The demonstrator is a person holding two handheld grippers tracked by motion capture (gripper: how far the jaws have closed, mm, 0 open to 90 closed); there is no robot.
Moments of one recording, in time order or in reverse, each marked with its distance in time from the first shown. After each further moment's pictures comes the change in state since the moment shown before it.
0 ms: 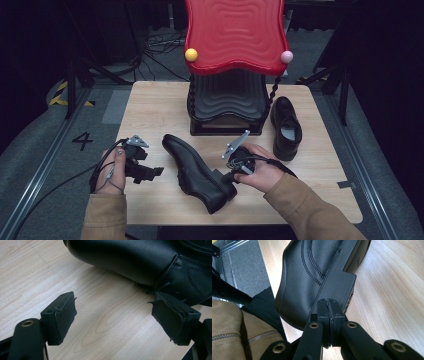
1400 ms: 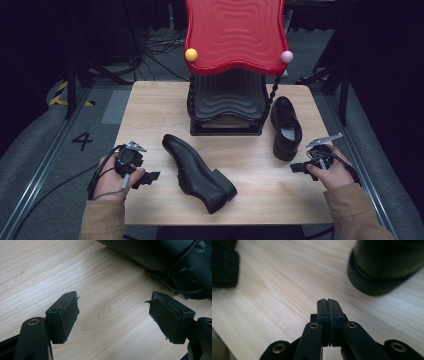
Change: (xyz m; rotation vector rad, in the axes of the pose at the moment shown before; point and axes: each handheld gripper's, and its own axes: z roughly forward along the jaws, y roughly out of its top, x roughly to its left) left arm -0.001 -0.014 0.004 0.062 0.057 -0.083; right arm -0.089 -0.176 -0.078 -0.187 -0.247 0.470
